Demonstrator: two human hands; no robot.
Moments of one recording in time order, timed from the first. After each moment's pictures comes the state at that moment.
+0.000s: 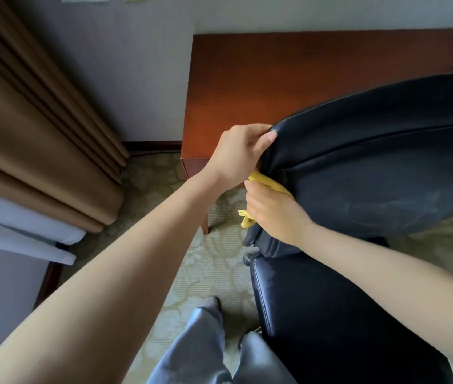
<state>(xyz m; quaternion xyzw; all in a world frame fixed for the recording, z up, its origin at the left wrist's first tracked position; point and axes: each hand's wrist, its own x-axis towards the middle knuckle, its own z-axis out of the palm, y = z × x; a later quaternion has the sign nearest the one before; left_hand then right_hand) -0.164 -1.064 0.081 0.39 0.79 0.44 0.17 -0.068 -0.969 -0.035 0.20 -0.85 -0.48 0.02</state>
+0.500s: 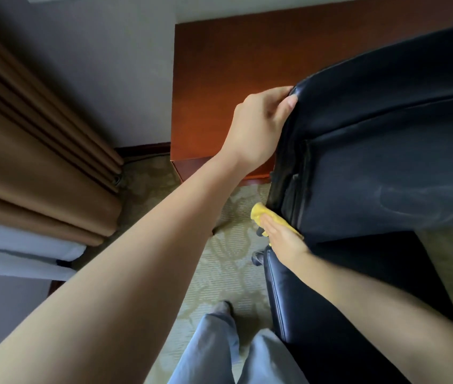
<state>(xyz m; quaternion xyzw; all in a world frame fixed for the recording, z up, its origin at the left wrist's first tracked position) -0.172 -1.019 0.065 0.41 0.75 0.50 0.14 -0.037 -0.971 -0.187 0.17 -0.78 -0.57 -0.19</state>
